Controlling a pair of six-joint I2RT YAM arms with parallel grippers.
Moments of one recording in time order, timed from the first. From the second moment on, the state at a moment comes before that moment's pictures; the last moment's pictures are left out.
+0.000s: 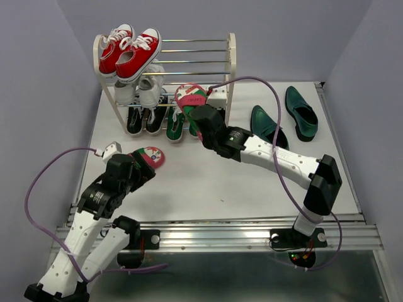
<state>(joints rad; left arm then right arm) -0.38 0.60 0.77 -0.96 -0.26 -0.86 0.98 1.69 1.53 -0.22 1.00 0.36</state>
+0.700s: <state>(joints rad) -0.38 0.62 0.77 -0.94 -0.25 -0.86 0.87 1.95 1.83 -0.22 1.15 0.45</state>
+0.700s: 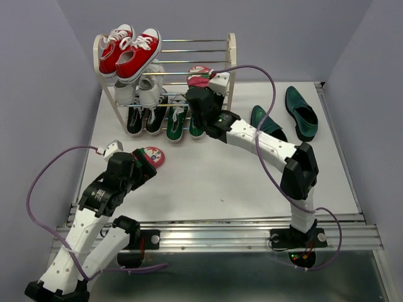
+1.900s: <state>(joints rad) -0.38 0.63 0.77 -0.91 -0.23 -0.83 0.78 2.09 1.83 0.19 1.27 0.39</state>
